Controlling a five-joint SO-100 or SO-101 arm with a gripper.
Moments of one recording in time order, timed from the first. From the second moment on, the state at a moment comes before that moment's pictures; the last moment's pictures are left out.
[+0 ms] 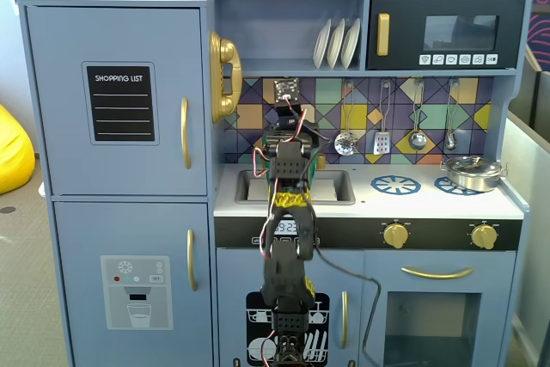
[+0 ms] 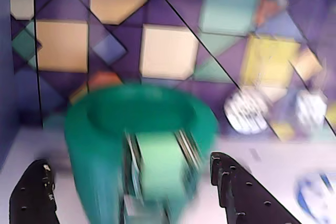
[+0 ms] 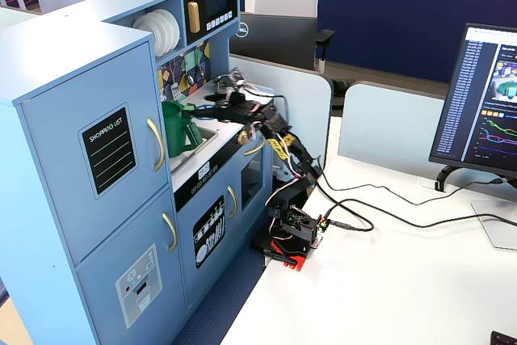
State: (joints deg) arm 4.6 134.0 82.4 49.1 -99.9
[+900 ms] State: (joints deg) arm -1.2 176.7 171.4 69.5 -84.7
